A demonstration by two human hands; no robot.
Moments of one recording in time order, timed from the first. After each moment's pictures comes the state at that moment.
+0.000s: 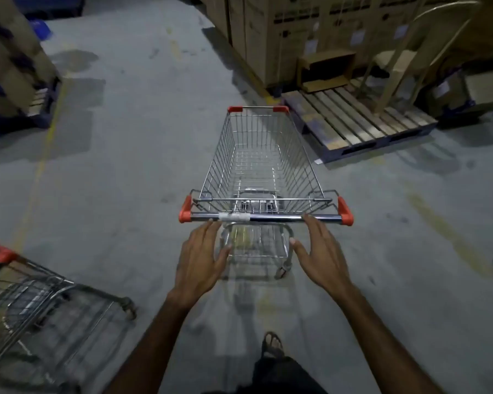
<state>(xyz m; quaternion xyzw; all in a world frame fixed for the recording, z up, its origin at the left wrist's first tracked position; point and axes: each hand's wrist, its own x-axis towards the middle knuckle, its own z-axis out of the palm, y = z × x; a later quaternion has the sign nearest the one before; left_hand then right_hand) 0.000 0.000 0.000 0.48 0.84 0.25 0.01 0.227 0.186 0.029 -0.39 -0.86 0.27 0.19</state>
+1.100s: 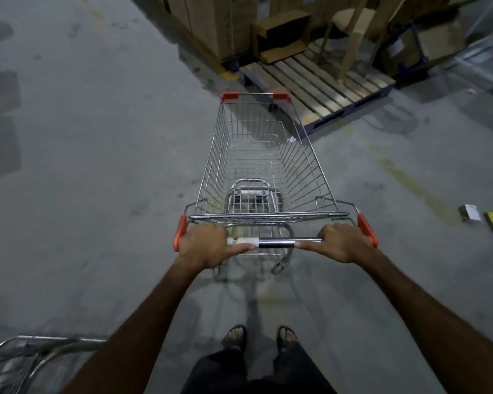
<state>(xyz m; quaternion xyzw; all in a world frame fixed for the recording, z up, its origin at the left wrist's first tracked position) -0.146 0.125 0.038 0.61 0.77 -0.12 0.14 0.144 0.283 0.016 -0.41 -0.89 0.12 -0.17</state>
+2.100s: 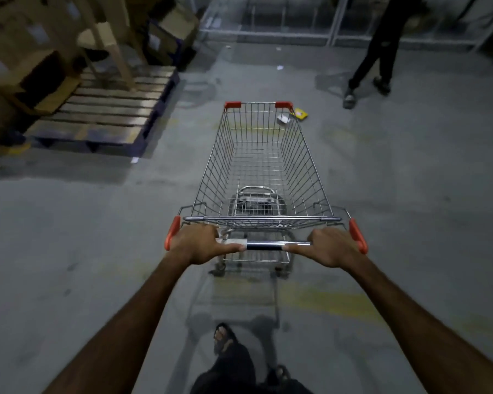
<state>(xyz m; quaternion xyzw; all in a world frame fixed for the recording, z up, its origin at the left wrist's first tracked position) 0.066 0.115 0.041 0.86 0.45 -0.17 0.14 0.360 -0.026 0.019 -0.75 -0.64 0.17 -0.07</state>
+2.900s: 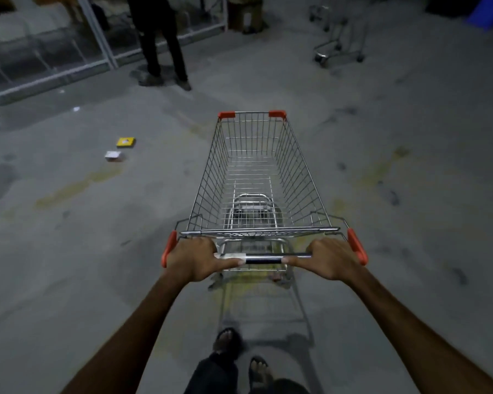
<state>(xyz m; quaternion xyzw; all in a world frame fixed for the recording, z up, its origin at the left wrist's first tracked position) 0.336 -0.057 0.044 0.97 0.09 -0.20 0.05 0.450 -0.362 0.023 -0.94 -0.28 0.18 0.02</state>
